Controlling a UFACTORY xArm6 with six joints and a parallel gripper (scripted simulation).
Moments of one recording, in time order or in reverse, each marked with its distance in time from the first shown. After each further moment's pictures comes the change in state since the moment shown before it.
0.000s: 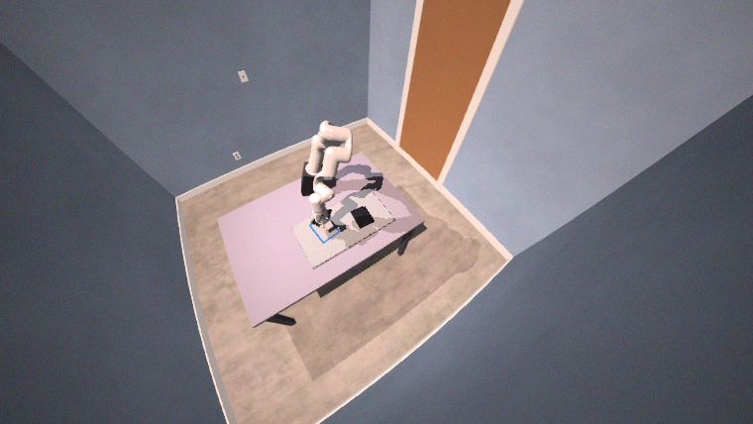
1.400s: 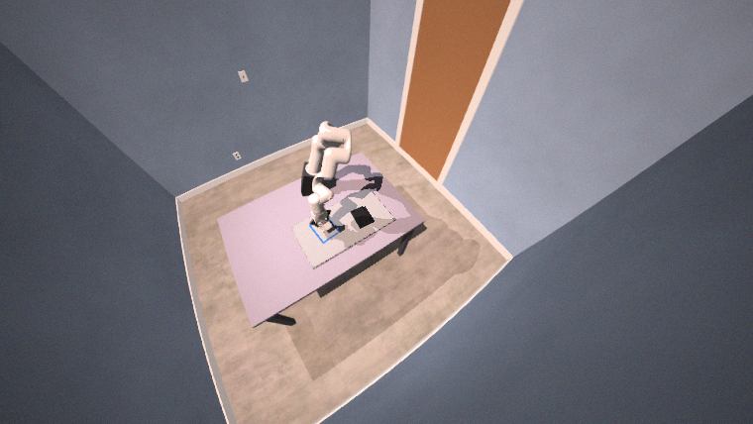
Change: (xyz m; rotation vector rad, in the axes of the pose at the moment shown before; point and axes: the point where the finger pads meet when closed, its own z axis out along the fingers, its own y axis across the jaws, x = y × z) arm -0.002 0.007 0.002 0.000 0.001 -0.001
